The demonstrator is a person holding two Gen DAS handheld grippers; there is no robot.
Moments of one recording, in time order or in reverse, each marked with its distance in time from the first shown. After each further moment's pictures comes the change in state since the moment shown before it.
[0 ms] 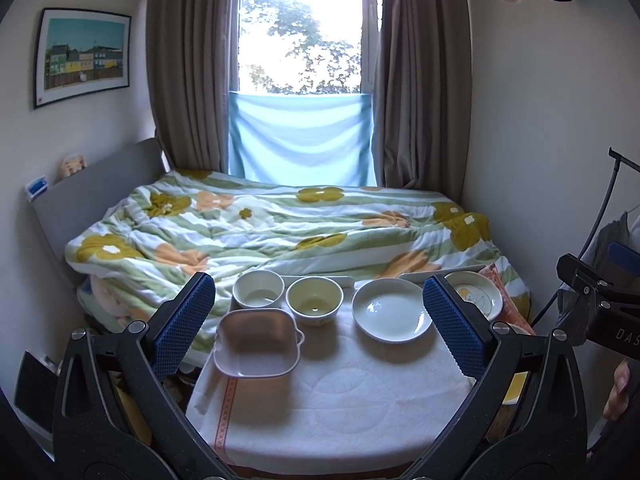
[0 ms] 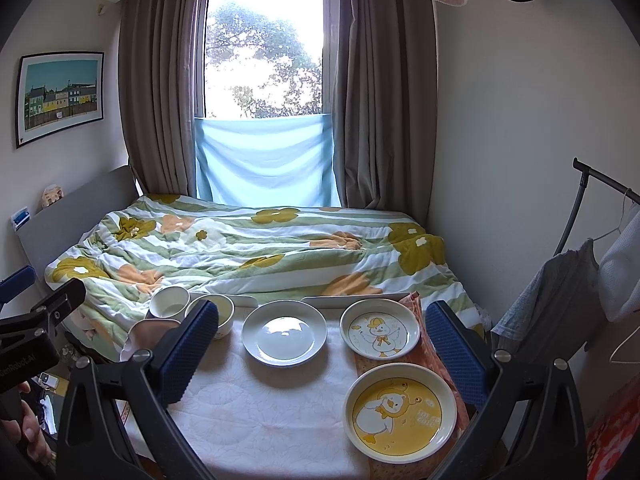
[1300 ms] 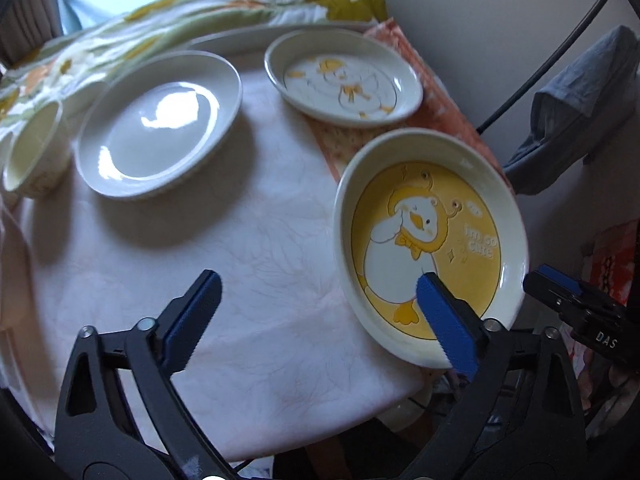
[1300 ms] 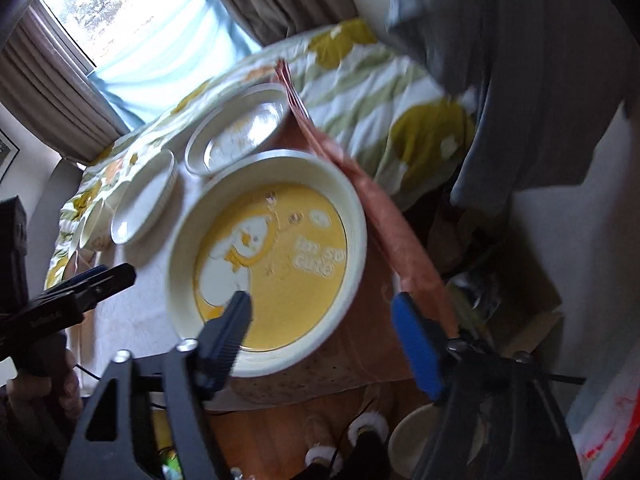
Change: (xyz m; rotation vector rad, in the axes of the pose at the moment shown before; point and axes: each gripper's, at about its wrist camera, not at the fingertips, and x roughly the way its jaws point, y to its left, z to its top) left arm 0.247 -0.233 -0.187 0.175 0.753 -0.389; right arm 0.156 -0.226 -0.212 0.459 0.599 0.083
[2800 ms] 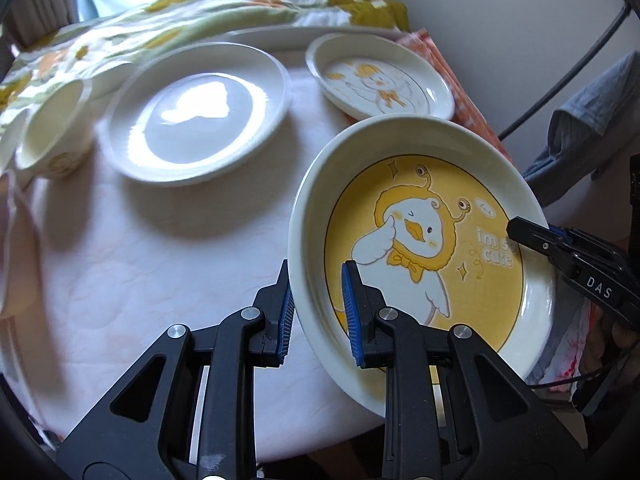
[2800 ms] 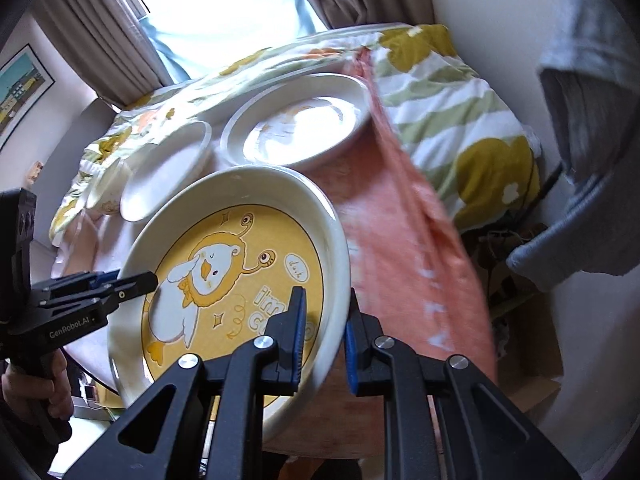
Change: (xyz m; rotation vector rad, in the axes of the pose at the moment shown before) left arm -0.014 0.043 -0.010 -0.067 -0.054 0.016; right arm 0.033 0.061 0.042 -0.269 0.010 0.061
